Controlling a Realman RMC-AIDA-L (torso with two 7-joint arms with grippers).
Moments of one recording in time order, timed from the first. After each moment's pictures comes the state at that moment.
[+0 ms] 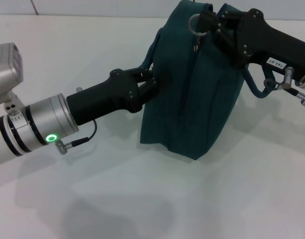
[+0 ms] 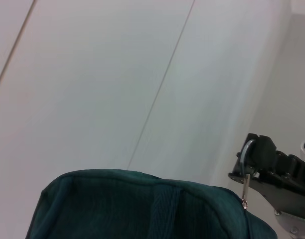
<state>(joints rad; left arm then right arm) -0.54 -2.10 0.83 0.27 1.49 1.57 -1.14 0.69 2.02 -1.32 -0.34 -0.92 -1.55 0.95</state>
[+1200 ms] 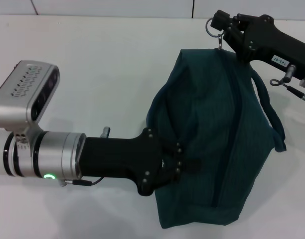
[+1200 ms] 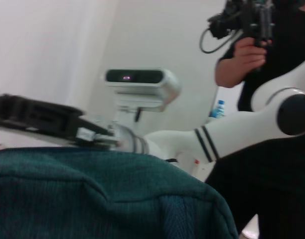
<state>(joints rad) -0.53 -2.08 1.11 0.38 1.60 1.79 -1.12 0.65 2.02 -1.33 -0.34 -0.87 -1.40 0.97</state>
